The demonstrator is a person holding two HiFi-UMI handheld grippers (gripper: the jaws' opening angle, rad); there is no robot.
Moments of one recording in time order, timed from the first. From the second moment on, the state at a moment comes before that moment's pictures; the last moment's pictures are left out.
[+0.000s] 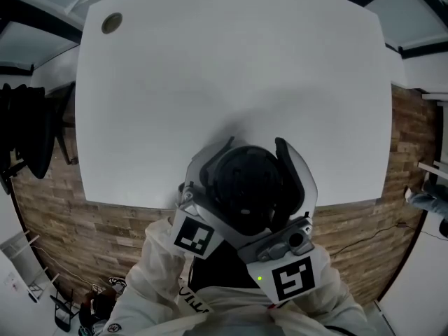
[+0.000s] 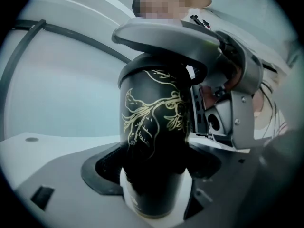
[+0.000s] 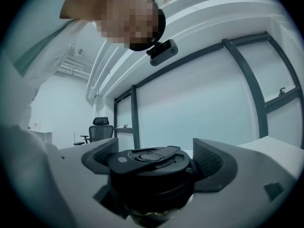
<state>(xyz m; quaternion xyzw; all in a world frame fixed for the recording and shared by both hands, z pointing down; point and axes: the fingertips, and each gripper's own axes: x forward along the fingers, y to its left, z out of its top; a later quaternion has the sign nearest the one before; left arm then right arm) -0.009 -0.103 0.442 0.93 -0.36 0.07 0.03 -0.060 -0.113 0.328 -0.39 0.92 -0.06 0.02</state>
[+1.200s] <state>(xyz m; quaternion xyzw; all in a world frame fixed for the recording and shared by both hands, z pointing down) -0.005 -0.105 0.439 0.99 -0.14 0.04 0.02 -0.079 -0.098 0.340 0.04 1.00 -0.03 -0.03</state>
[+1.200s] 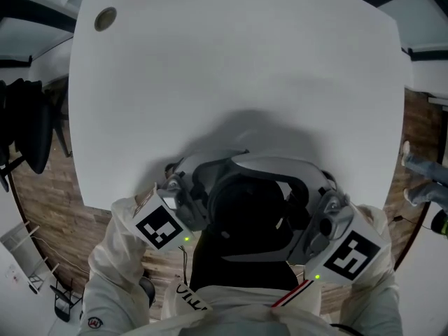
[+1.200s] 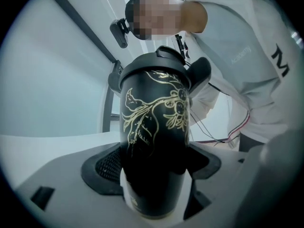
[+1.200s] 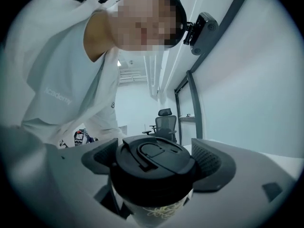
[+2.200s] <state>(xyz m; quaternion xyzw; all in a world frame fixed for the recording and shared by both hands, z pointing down) -0.013 -0.107 0.445 0.94 -0.32 0.08 0.02 -0.072 -0.110 0.339 -0.29 0.96 -0.04 -0.01</state>
